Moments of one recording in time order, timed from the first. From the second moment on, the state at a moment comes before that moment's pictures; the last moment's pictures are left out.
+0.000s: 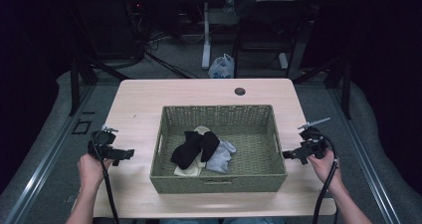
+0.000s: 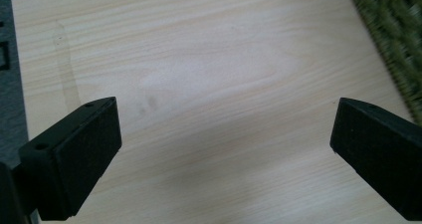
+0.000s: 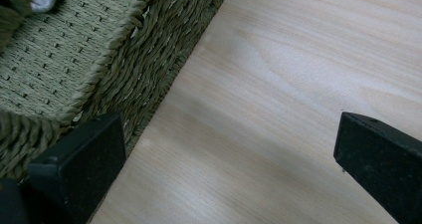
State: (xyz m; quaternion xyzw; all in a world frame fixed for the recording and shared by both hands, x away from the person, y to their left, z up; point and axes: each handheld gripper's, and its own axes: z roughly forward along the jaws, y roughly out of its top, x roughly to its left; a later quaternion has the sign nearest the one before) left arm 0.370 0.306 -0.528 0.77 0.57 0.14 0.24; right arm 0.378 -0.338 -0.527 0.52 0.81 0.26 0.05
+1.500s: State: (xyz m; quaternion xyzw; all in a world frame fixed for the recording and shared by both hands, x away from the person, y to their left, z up) left arm 0.354 0.263 -0.425 0.75 0.54 0.14 0.36; right arm 0.372 -0.340 -0.517 0.52 0.81 0.28 0.07
